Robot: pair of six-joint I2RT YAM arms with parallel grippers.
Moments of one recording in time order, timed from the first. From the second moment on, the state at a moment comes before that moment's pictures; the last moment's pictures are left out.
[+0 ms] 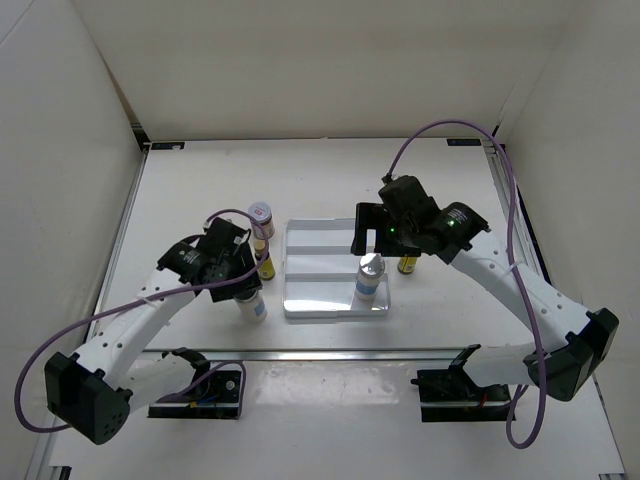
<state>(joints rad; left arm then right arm) -0.51 1.06 0.93 -0.99 -0.10 -0.77 0.76 1.29 1.36 -0.97 0.09 0.62</state>
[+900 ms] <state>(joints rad) -0.78 1.43 1.37 -1.02 -0.14 -0.76 0.75 1.28 1.33 -1.00 0.14 0.61</state>
